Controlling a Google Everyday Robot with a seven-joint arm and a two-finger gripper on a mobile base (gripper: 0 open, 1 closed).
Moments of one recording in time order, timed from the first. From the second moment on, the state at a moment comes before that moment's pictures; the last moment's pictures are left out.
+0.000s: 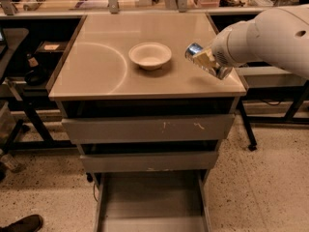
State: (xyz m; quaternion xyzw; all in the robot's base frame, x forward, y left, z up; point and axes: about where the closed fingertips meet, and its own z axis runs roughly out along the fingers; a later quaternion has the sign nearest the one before) arm 0.651 -0.156 0.919 -0.37 0.80 -0.05 0.46
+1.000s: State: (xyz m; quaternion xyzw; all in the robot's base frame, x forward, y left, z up) arm 0.728 -0.180 0.896 -0.34 0.83 -0.05 0.43
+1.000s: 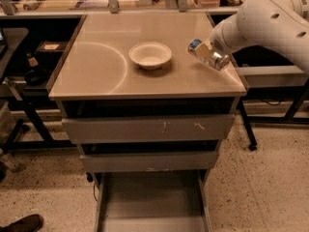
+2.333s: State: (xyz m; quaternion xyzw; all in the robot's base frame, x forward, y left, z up) arm 0.752 -0.168 0.862 -0.34 0.84 -0.02 0.41
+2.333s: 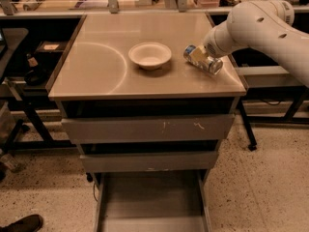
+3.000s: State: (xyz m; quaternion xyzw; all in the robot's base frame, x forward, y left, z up) arm 0.752 -0.168 0.862 -0.34 0.84 -0.02 0.41
